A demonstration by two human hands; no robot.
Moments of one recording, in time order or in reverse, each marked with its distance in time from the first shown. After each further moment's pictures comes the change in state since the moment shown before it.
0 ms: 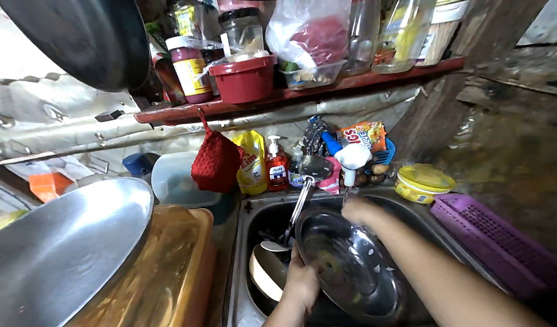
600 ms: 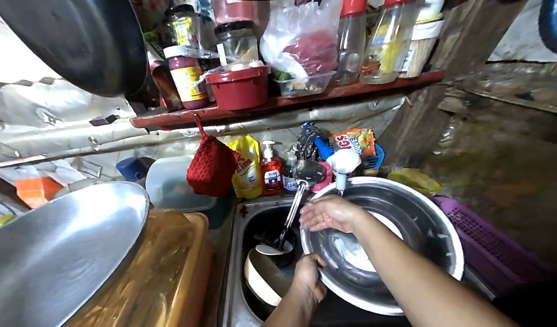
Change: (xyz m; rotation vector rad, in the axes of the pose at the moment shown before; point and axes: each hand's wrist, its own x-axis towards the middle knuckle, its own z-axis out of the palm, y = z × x) left_hand 0.058 -0.032 0.037 -0.587 -0.068 -0.142; right_hand -0.007 -0.019 0.012 1.101 -0.273 -0.236
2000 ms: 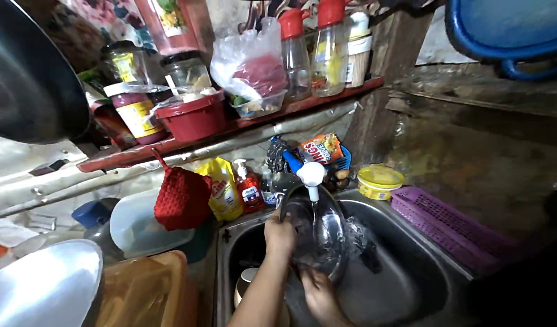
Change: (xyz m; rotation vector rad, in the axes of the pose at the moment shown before) left_hand -0.006 0.112 0.073 0.962 0.064 0.557; right_hand -0.060 0.115 0.098 -0.107 0.633 -0.331
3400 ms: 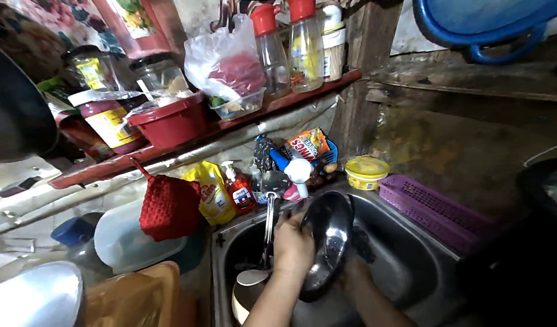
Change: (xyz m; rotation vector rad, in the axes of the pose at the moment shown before) left_hand -0.031 0.005 0.012 0.387 -0.194 0.246; right_hand 0.053 0.069 -0.044 0.409 0.486 0.788
